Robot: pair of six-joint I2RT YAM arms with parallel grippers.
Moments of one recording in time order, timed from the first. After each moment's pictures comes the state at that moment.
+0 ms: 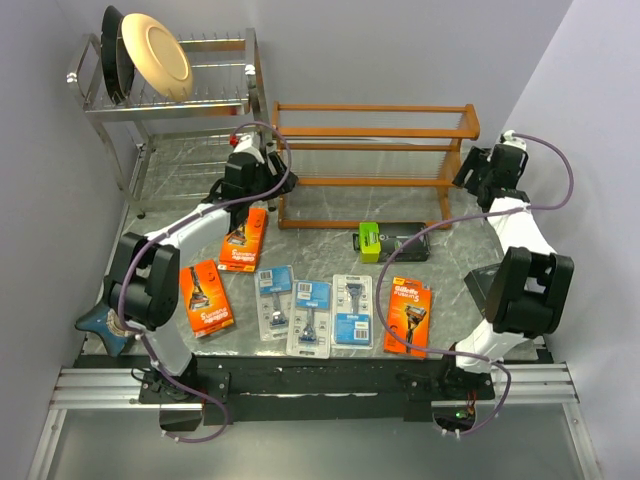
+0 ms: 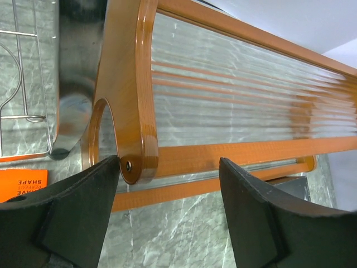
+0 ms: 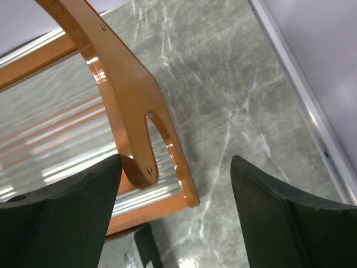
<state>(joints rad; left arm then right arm) -0.37 1.74 1.20 0.17 0.05 -0.63 -0.23 1.62 1.23 -0.12 0.03 0.25</state>
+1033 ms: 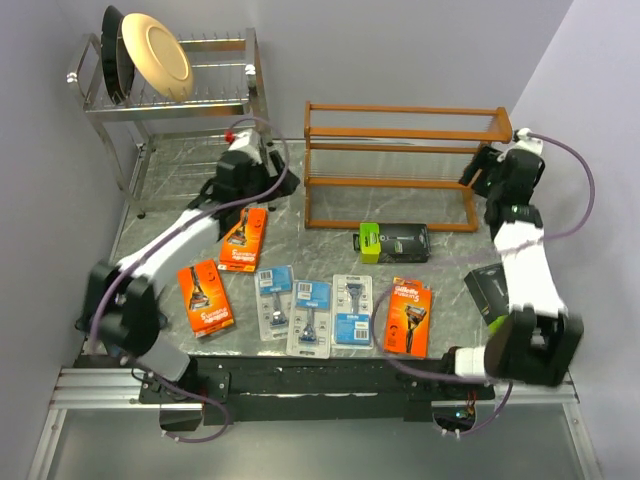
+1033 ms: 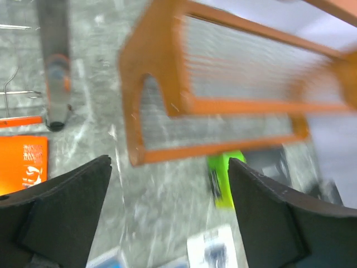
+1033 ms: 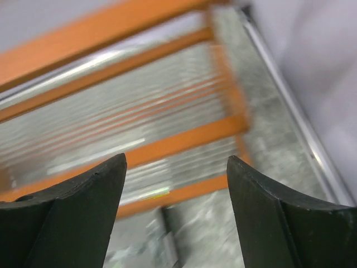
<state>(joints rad) -0.42 1.57 1.20 -0.02 0.03 -0.59 -0.22 1.34 1.14 -0.15 0.00 0.25</state>
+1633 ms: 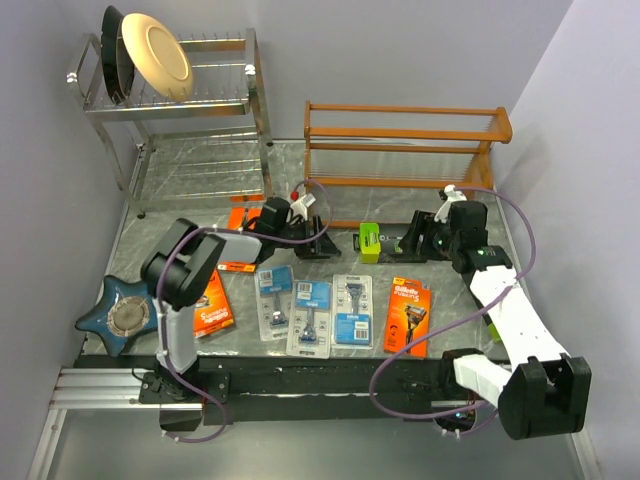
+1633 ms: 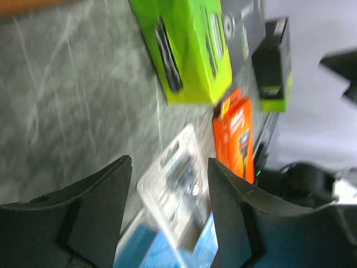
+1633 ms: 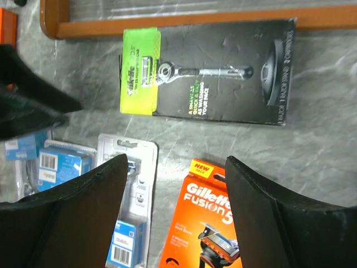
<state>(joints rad) -0.53 1.96 1.01 0.40 0.69 -0.75 0.08 1.06 0.80 -0.44 -0.22 0.28</state>
